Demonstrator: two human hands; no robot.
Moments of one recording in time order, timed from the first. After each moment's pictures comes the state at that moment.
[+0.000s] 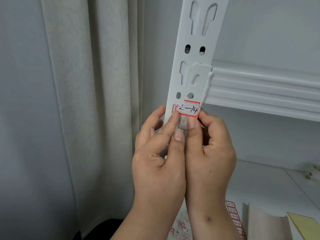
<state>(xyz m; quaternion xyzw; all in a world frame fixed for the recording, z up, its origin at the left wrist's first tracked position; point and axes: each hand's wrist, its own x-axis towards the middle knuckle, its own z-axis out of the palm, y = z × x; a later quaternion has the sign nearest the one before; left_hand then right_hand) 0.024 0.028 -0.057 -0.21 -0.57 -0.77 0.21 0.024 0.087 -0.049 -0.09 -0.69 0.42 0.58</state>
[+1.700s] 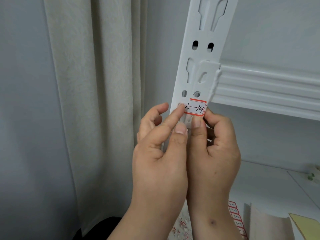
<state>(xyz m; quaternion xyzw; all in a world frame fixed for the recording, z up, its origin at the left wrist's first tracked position) 0.003 0.033 -0.070 -0.28 -0.52 -0.79 0.20 0.023 0.083 -0.048 -0.08 -0.69 0.43 0.57</state>
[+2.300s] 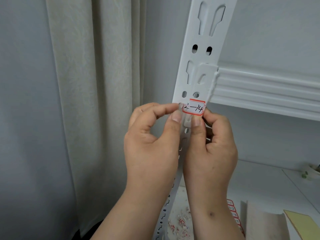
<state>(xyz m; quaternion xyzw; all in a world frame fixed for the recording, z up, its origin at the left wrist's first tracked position) -0.007 0.025 -0.051 -0.25 -0.56 -0.74 0.28 0.026 0.083 -0.048 -0.09 -0.70 0.41 0.58</state>
